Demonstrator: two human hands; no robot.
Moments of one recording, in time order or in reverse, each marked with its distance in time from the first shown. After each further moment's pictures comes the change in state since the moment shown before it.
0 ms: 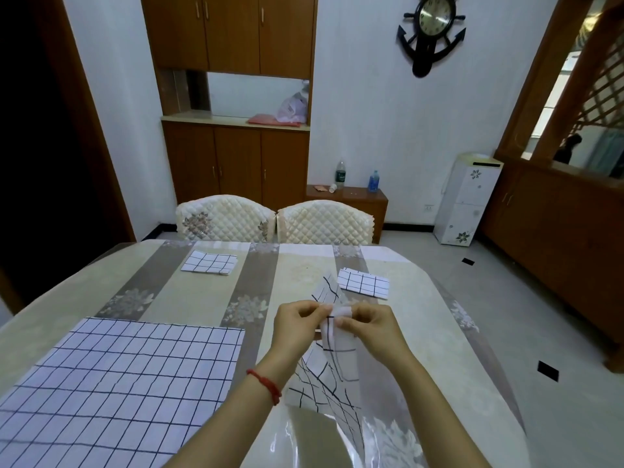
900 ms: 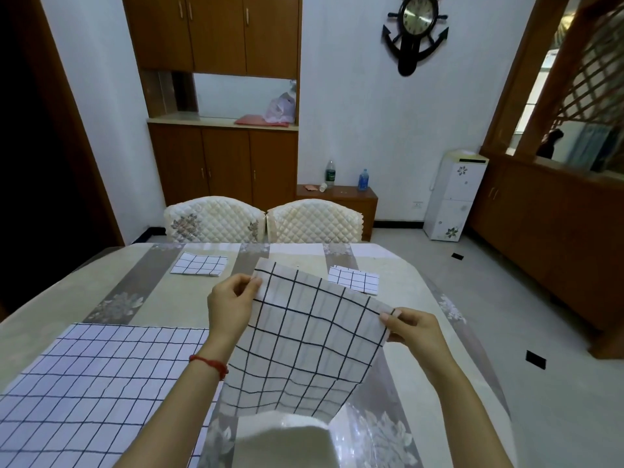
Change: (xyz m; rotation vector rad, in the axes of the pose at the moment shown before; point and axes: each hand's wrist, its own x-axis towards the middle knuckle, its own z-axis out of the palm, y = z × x) left_hand 0.023 0.006 -0.063 0.315 0.354 0.304; right_hand -0.034 0.010 -0.065 0.146 0.141 0.133
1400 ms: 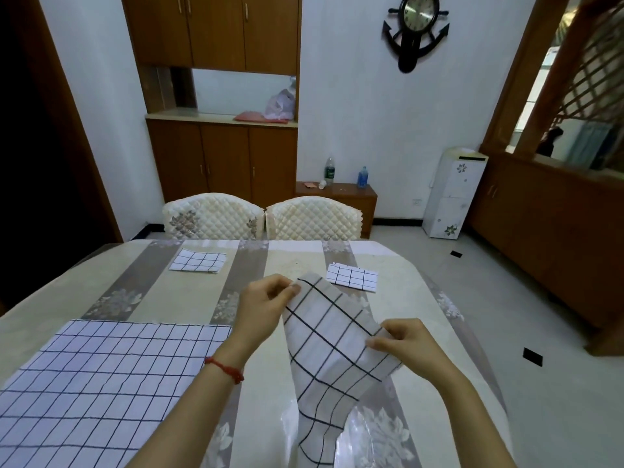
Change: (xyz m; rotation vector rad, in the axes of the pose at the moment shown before) left_hand -0.023 0.025 0.019 -0.051 -0.296 0.140; right_hand -0.010 0.001 -0.002 -0.325 -0.185 -0.026
